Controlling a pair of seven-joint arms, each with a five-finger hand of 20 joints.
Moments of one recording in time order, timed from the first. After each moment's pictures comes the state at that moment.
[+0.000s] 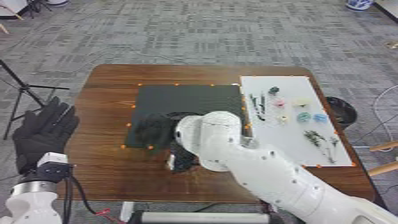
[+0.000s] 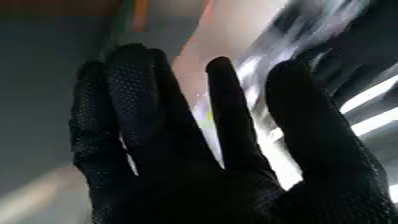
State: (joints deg) left arm 126.8 -64.4 -105.0 -117.3 23.8 5.1 19.1; right arm -56.8 -73.1 33.5 -102.5 -93.2 -33.9 35.6
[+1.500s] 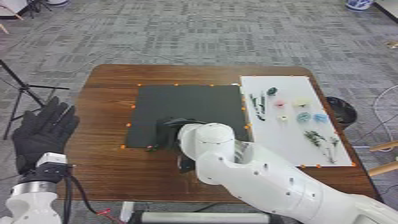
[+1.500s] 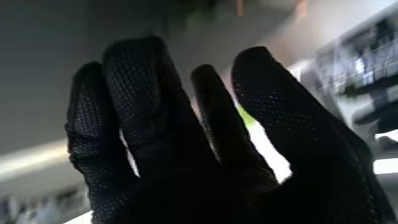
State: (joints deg) left arm 126.9 -64.4 -105.1 -117.1 22.8 4.2 19.4; right arm -55.4 -72.1 27.8 -102.1 -104.9 -29.4 45.9
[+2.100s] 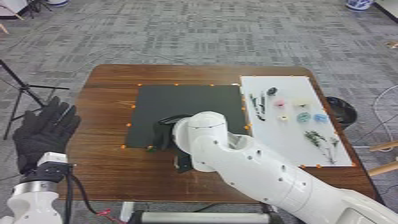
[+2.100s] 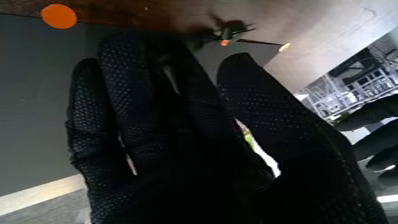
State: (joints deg) left arm 126.6 -64.4 -104.7 -117.1 21.8 4.2 19.6; right arm -54.1 -75.5 29.9 -99.2 -100.1 -35.1 47.1
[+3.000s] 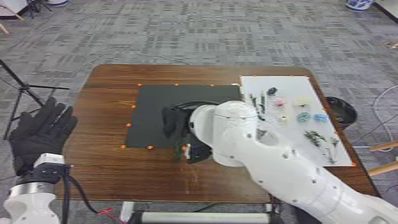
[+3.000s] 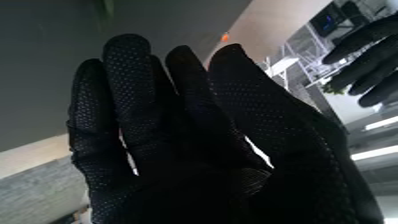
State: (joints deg) left arm 127.2 -64.6 -105.5 -117.1 21.7 4.4 19.8; right arm -56.1 -70.2 37.4 -108.1 -97.4 -33.6 46.2
